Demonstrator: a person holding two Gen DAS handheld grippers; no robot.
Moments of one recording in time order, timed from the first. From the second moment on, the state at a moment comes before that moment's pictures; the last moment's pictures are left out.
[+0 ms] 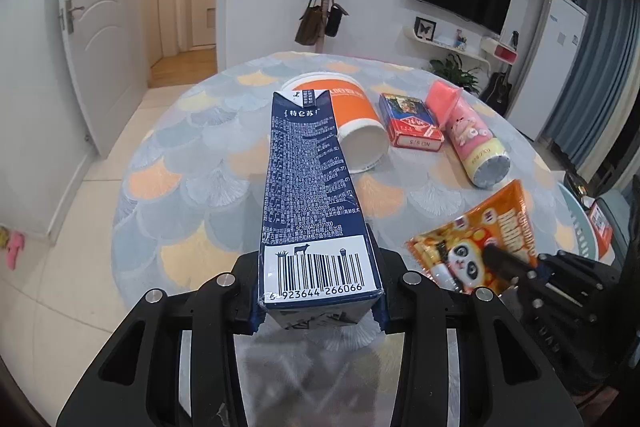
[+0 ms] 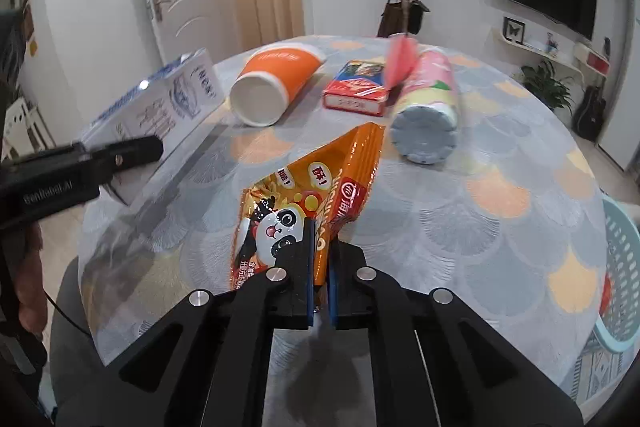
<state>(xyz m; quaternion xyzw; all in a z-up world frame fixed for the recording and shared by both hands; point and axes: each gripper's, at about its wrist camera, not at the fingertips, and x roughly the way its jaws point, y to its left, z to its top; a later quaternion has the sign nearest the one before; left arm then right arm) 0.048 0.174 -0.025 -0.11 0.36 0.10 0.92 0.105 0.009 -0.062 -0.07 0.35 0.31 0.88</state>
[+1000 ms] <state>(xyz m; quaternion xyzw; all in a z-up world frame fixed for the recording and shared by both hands) 0.047 0.120 0.001 -0.06 0.33 0.06 0.94 0.087 -0.087 -0.018 0.02 0.26 0.26 0.93</state>
